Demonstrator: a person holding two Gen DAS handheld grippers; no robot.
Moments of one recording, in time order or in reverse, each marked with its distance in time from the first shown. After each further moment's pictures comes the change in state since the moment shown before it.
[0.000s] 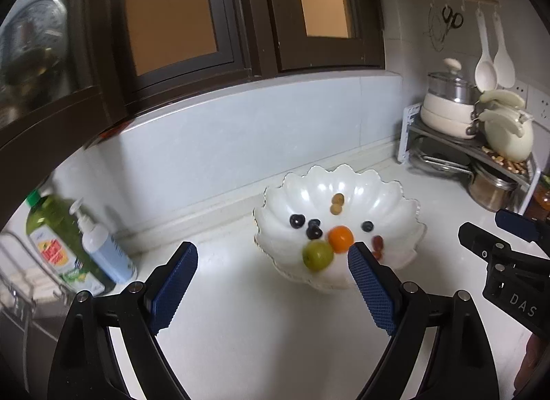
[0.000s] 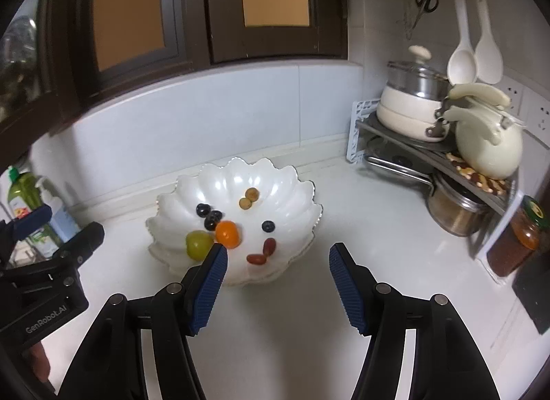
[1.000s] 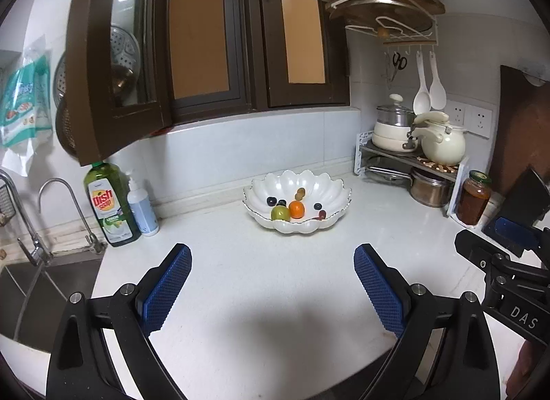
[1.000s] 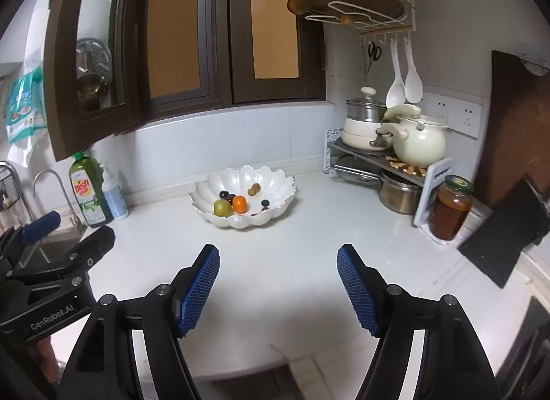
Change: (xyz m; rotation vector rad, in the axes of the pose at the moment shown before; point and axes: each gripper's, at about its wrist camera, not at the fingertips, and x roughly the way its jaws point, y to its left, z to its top) left arm -0.217 -0.037 -0.111 -0.057 -0.151 -0.017; right arm -0.215 -0.026 -0.126 -0.023 -0.170 0.015
